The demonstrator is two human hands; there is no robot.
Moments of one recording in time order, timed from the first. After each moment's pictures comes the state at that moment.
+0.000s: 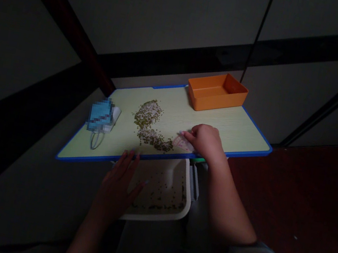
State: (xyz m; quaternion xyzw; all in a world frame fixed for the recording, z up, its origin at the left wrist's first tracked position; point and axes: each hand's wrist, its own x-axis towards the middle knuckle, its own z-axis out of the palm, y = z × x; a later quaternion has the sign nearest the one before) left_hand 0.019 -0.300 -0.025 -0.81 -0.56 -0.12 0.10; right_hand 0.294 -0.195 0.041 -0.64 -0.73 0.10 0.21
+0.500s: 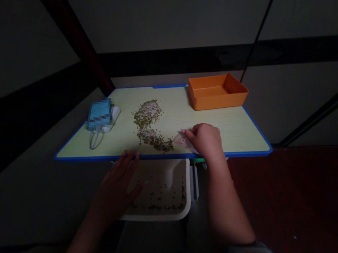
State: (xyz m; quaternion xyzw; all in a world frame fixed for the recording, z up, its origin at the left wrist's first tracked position) left_hand 0.020 -0.300 -0.025 -0.81 -0.56 -0.13 0.09; right_hand 0.292 -0.191 0.041 -0.67 -0.72 0.07 0.19
